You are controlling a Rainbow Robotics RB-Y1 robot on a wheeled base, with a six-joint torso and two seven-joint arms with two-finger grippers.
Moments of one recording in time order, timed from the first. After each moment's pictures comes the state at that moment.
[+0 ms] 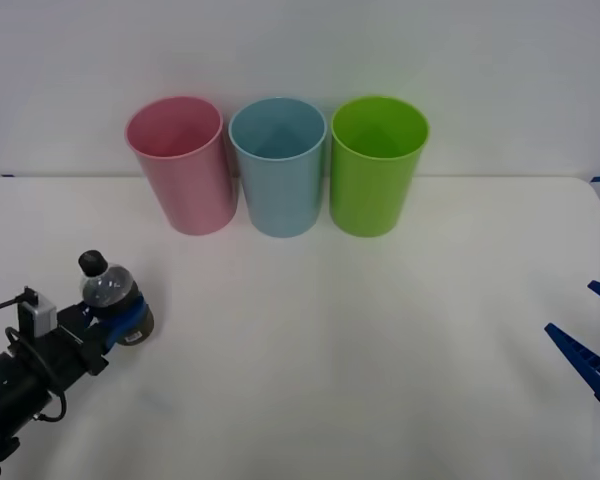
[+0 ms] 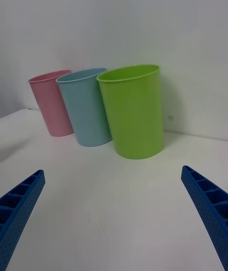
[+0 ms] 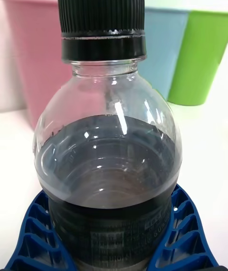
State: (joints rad) right arm 0.35 -0.40 -0.52 -1.66 0.96 -1.22 0.00; left arm 0.13 0.33 0.35 -1.40 -1.12 -0.98 -0.20
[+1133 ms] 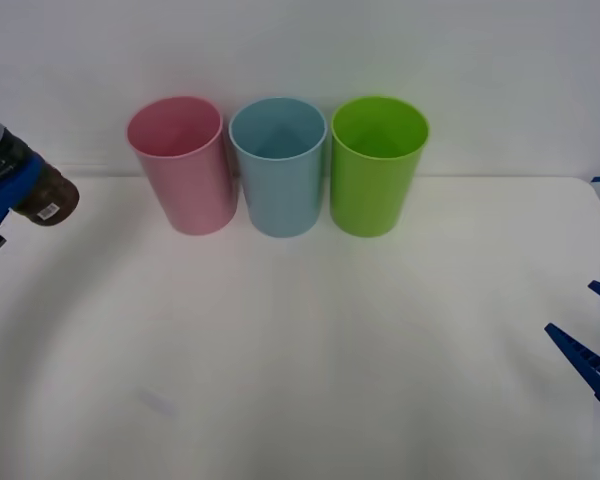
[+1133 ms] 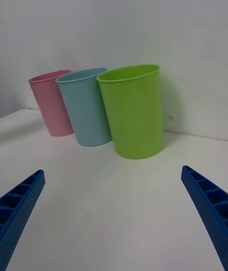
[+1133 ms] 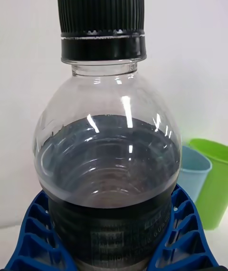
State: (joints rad) right arm 0.35 -0.40 -0.52 -1.66 0.96 -1.22 0.00; left arm 0.00 0.49 0.47 -1.63 -1.00 -0.85 0.26
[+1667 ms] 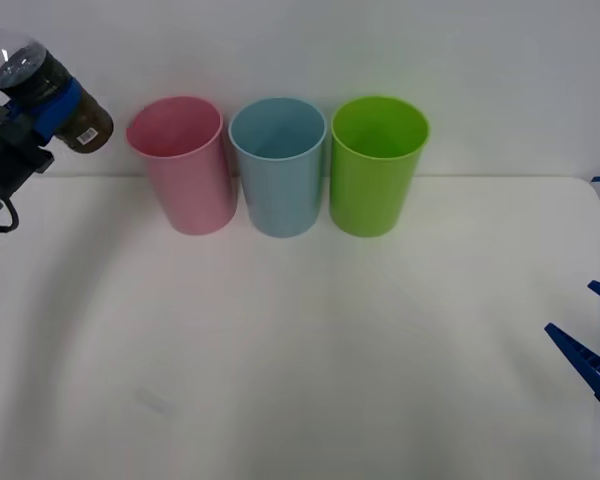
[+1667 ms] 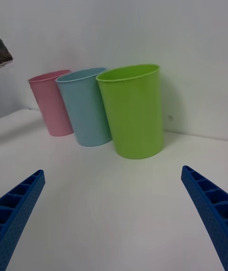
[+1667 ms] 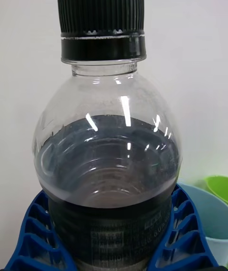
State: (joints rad) right arm 0.35 -0.40 -0.52 -1.66 0.96 -1.22 0.00; left arm -0.24 0.53 0.31 -1.57 -1.10 -0.63 0.32
